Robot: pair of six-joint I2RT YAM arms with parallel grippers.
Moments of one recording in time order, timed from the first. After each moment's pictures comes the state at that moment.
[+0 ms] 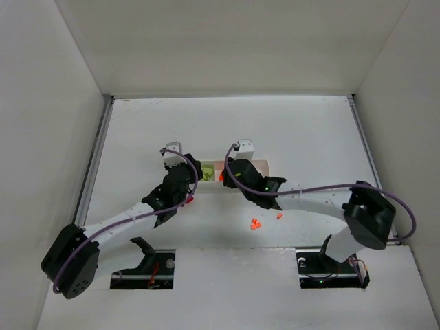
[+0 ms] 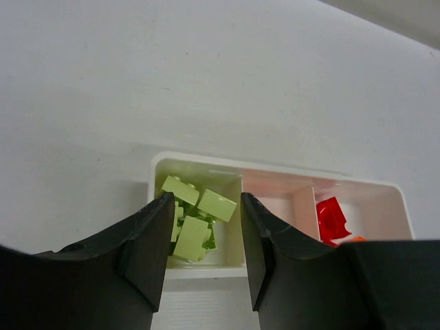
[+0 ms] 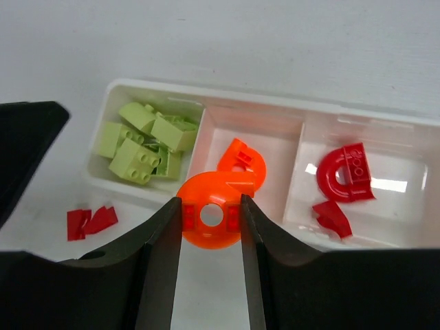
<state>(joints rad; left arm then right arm) -0.72 1.09 0.46 0.30 -0.56 -0.58 1.02 1.48 0.91 0.03 0.56 0.59</state>
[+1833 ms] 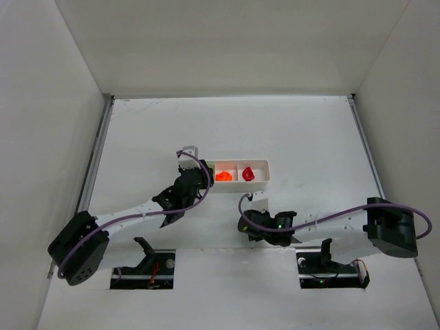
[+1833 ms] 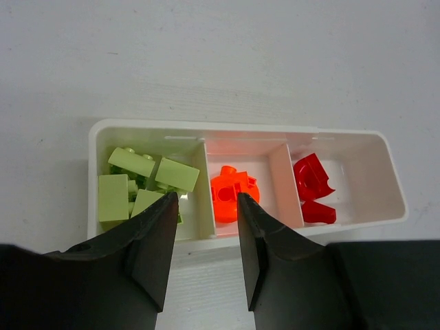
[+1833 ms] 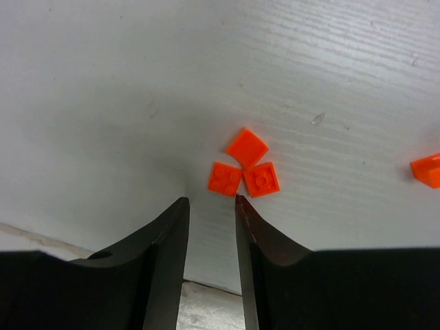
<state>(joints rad) -0.81 1.18 0.46 0.35 -0.52 -0.57 1.32 1.35 0.62 -0.41 0.48 0.96</state>
